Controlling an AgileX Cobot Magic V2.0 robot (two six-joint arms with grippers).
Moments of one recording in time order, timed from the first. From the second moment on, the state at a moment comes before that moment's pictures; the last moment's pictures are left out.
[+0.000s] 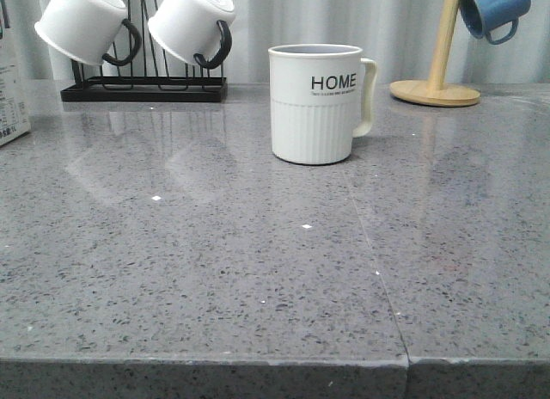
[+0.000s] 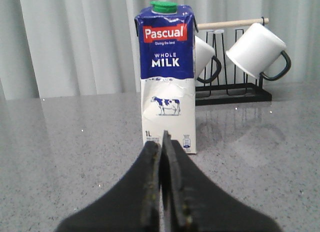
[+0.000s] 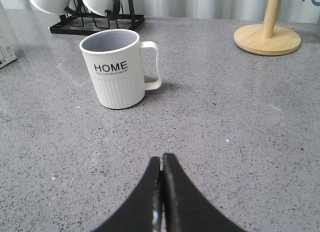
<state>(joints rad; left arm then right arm) -0.03 -0.01 -0.03 0.00 0.03 0.05 0.38 0.29 -0.33 -0.04 0.33 0.13</state>
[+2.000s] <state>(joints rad) -0.07 1.35 -0.78 -0.09 -0.23 0.05 0.38 0.29 -0.33 -0.04 0.34 0.13</state>
